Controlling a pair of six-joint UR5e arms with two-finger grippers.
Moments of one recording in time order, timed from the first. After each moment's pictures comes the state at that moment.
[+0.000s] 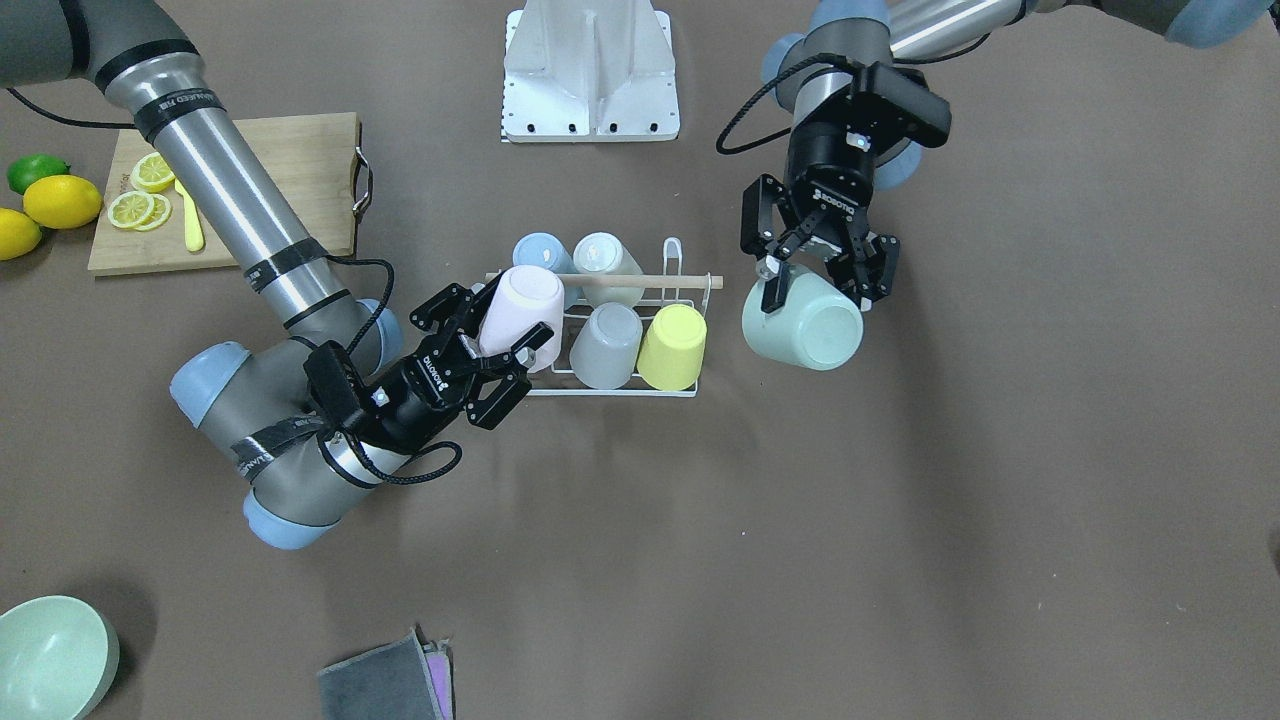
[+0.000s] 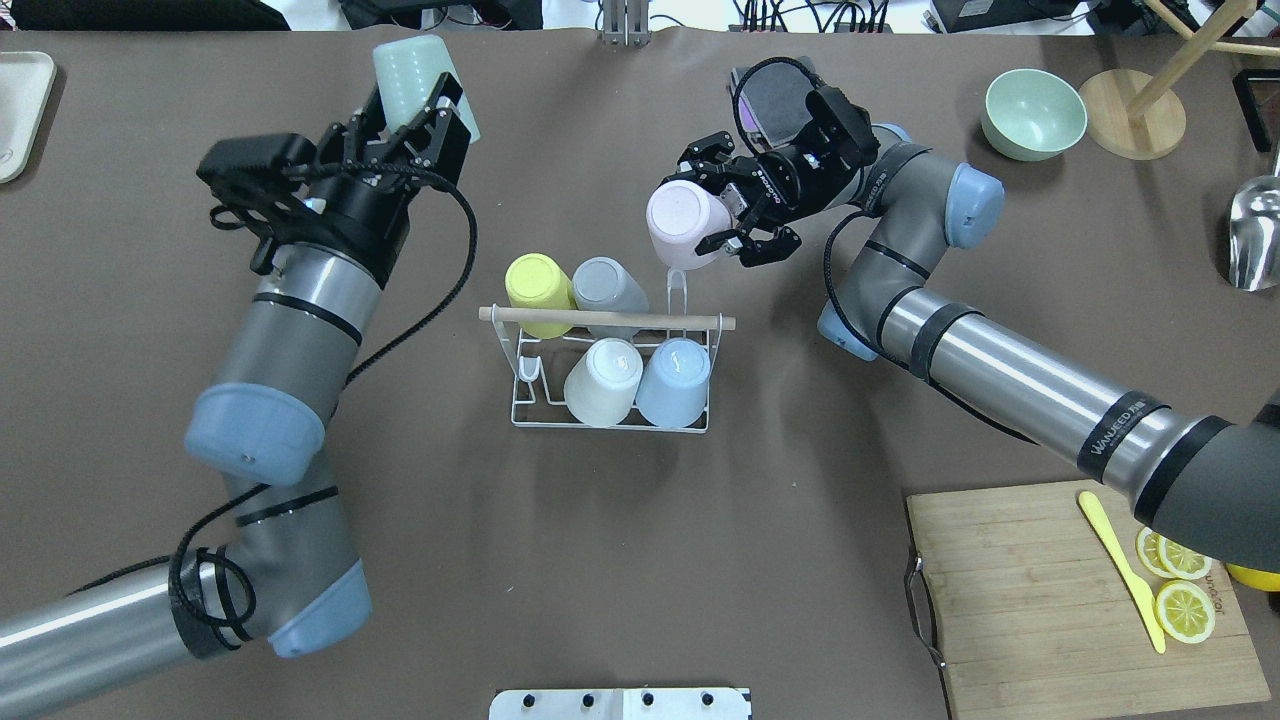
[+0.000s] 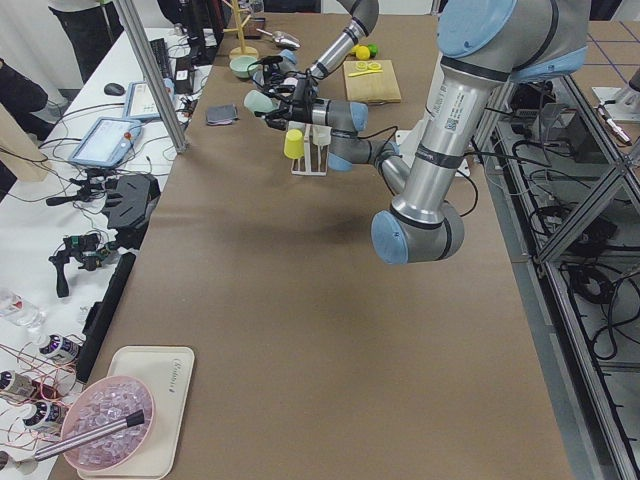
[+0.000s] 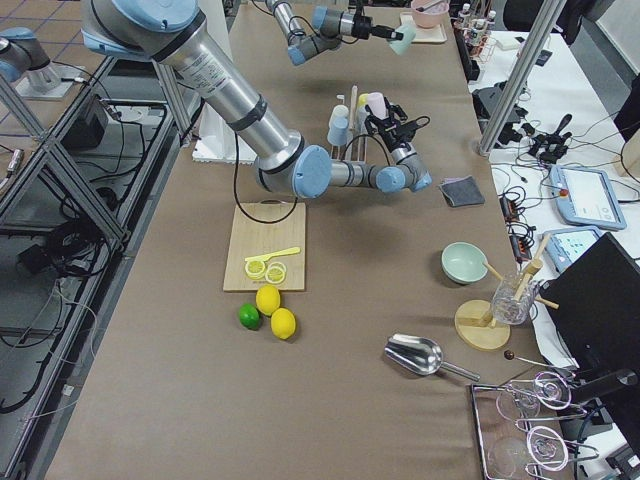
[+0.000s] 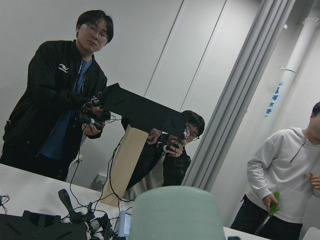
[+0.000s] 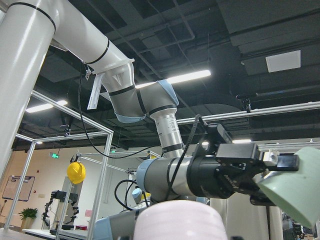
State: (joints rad) left arm -0.43 -2.04 -1.67 -2.81 -0.62 -0.96; right arm 0.78 -0.68 0.64 -1.36 4.13 -2.11
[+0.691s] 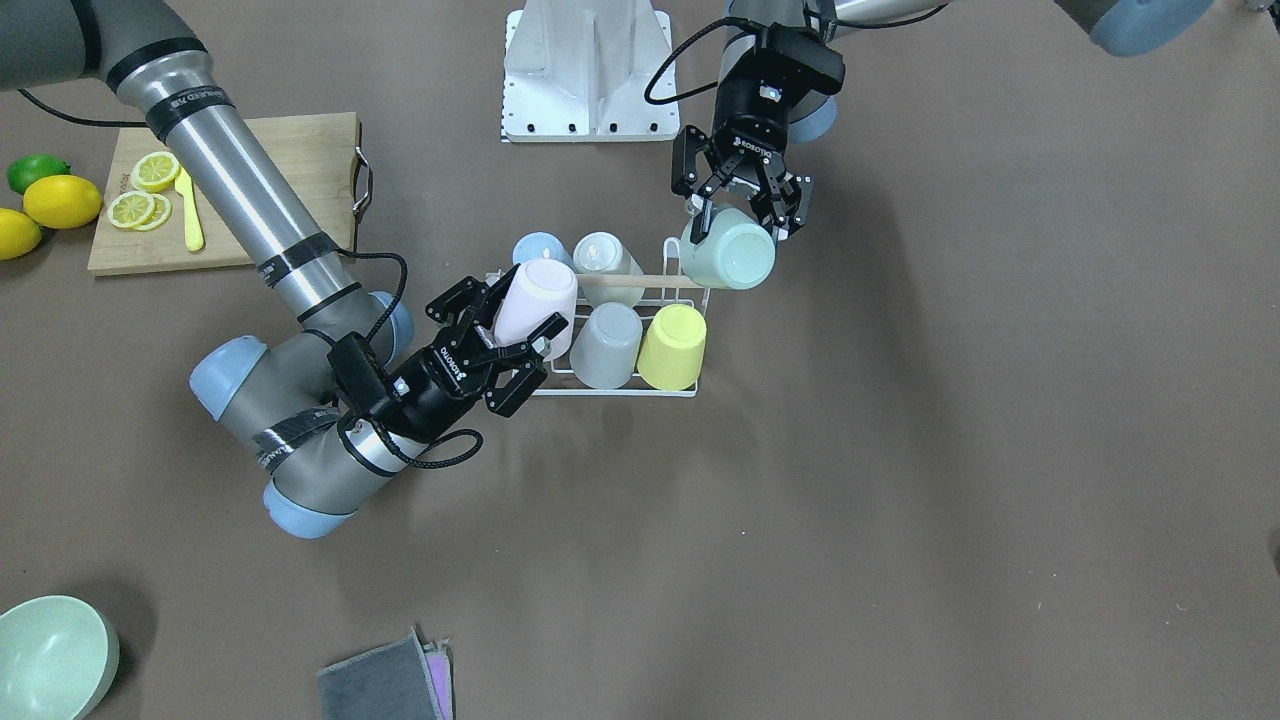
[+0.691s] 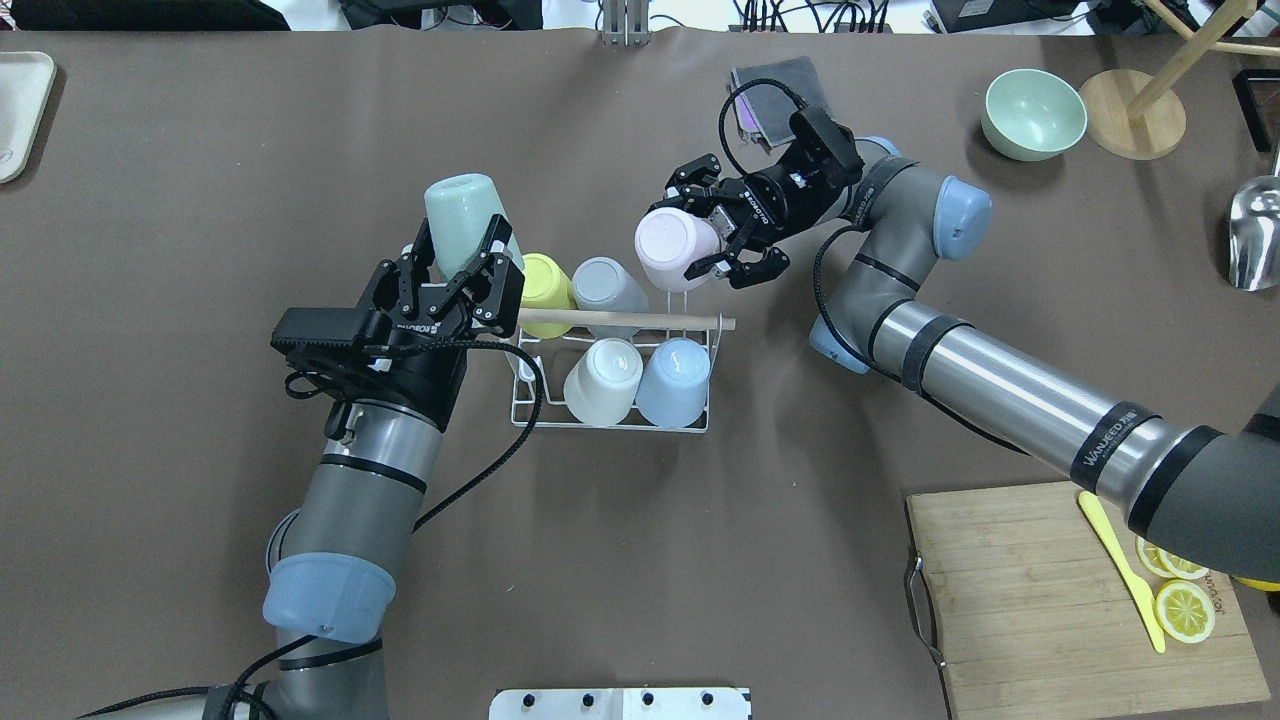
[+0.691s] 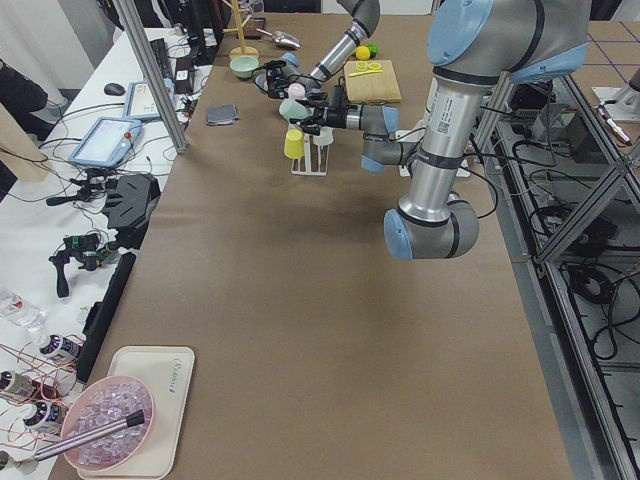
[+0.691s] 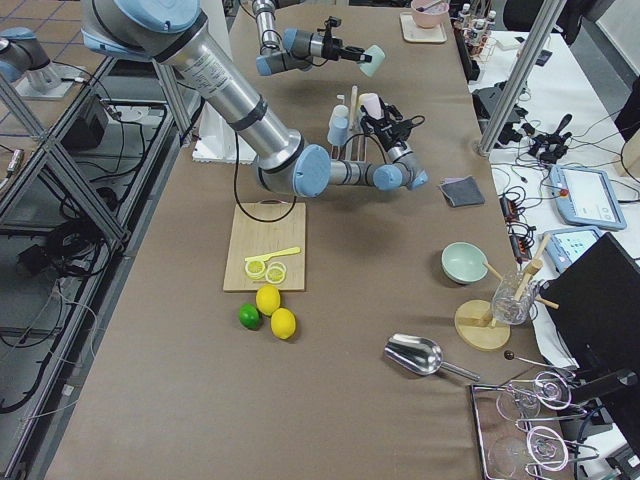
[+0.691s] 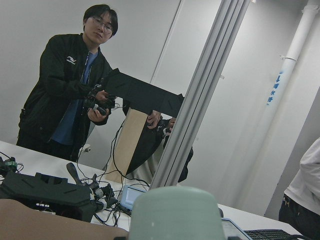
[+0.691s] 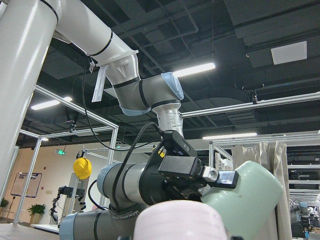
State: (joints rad) left arm -0.22 -2.04 -1.67 -2.83 -0.40 -0.89; right arm 0.76 -0.68 0.65 -1.37 4.10 -2.11
